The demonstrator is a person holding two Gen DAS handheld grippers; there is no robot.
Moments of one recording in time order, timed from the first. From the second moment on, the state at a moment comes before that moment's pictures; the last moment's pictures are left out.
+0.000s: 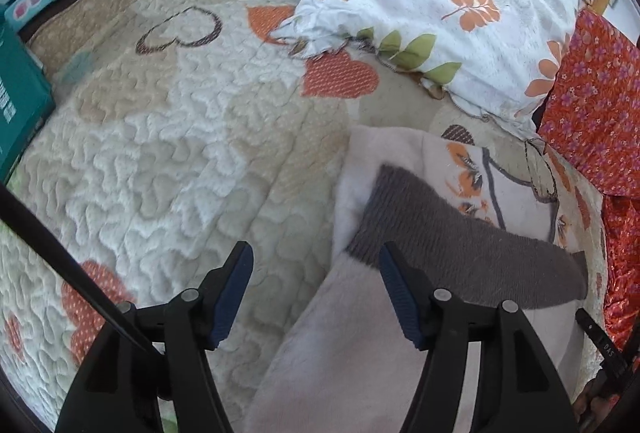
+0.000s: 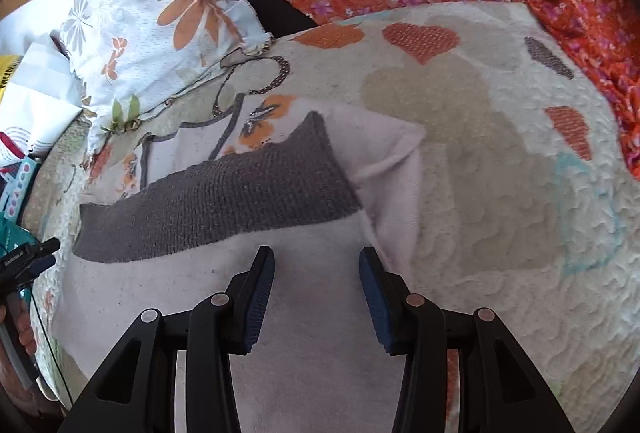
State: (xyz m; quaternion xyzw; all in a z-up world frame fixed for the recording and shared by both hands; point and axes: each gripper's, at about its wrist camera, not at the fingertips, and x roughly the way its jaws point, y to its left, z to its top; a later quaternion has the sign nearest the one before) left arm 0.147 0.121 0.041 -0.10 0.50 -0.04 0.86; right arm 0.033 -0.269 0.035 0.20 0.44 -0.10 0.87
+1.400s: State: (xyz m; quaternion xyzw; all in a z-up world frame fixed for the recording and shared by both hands) left arm 0.030 0.159 0.015 -0.25 0.51 -0.07 0.82; right arm -0.035 -0.225 0.080 0.21 0.39 -0.08 0.89
